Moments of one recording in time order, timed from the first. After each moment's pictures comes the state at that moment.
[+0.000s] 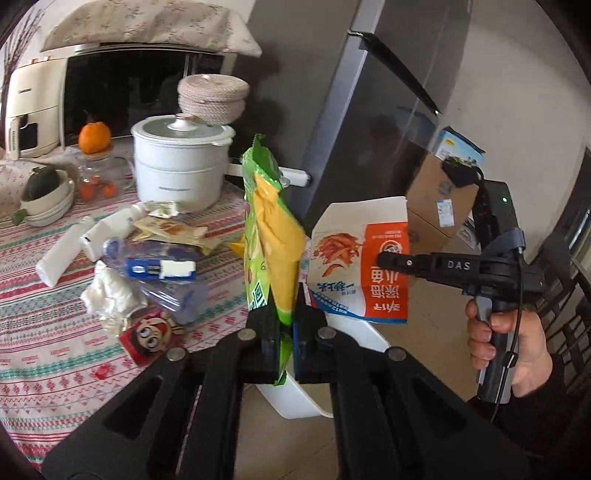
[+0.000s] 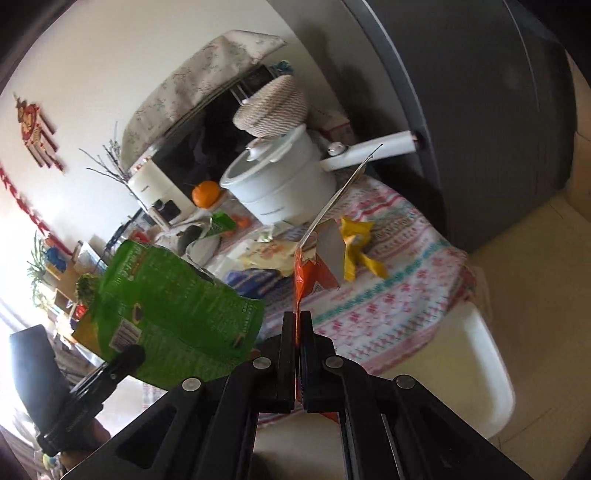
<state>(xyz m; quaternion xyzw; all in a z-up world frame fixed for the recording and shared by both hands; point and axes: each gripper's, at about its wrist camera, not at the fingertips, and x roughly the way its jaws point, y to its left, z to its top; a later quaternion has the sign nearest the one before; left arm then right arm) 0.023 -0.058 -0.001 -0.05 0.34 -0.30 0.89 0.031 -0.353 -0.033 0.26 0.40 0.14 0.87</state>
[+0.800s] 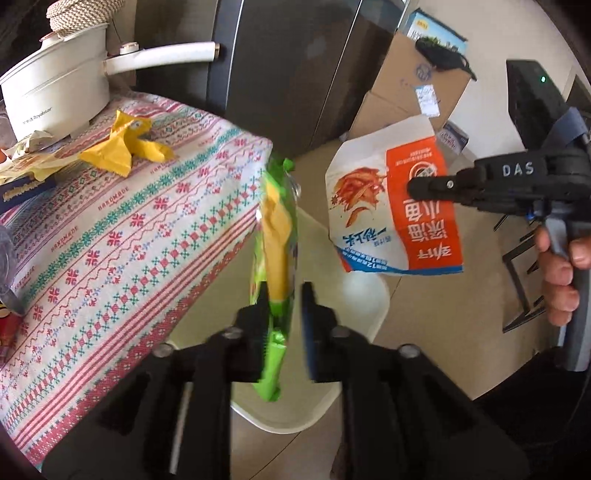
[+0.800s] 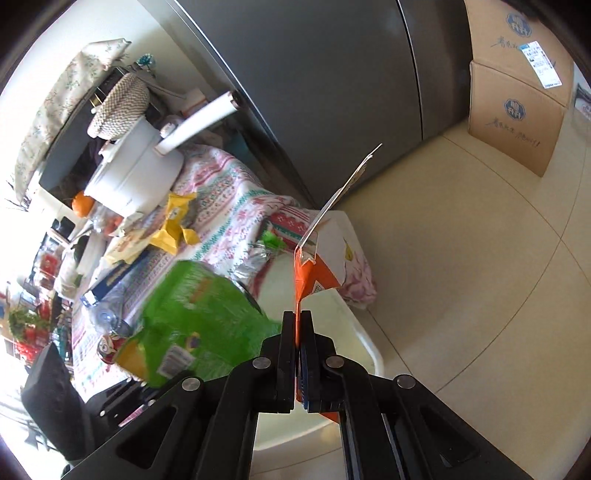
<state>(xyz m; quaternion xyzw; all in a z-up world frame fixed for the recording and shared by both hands) 0.035 -0.225 -0.129 0.06 0.45 -0.35 0.82 0.001 -0.476 -0.118 0.27 0.49 -0.02 0.83</state>
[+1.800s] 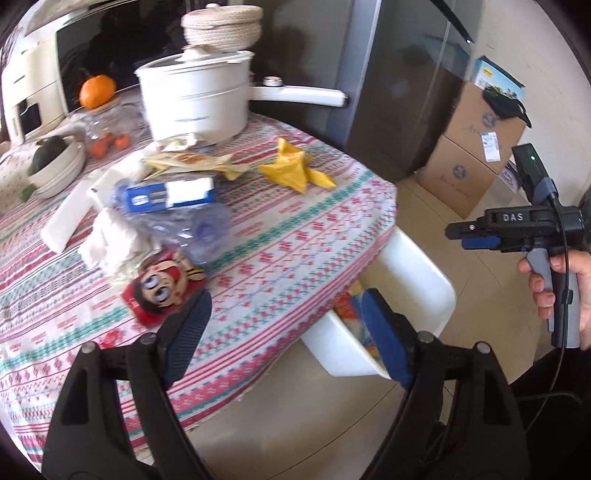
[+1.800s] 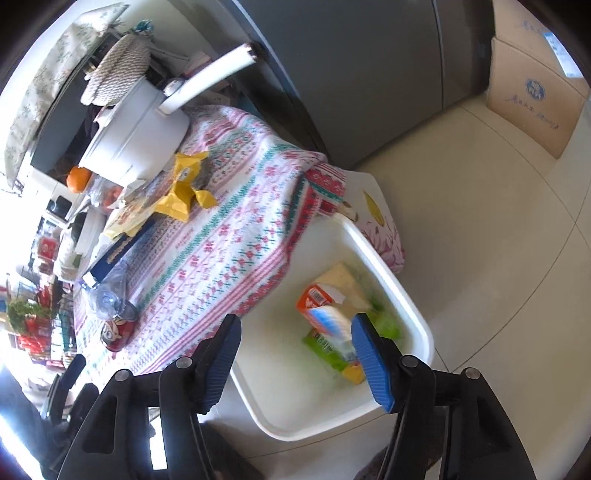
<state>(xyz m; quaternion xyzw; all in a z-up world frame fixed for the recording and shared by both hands) 0.043 -0.075 -0.072 0.04 0.43 -0.22 0.88 0.033 -0.423 -0.129 0.27 0.55 0.01 0.79</state>
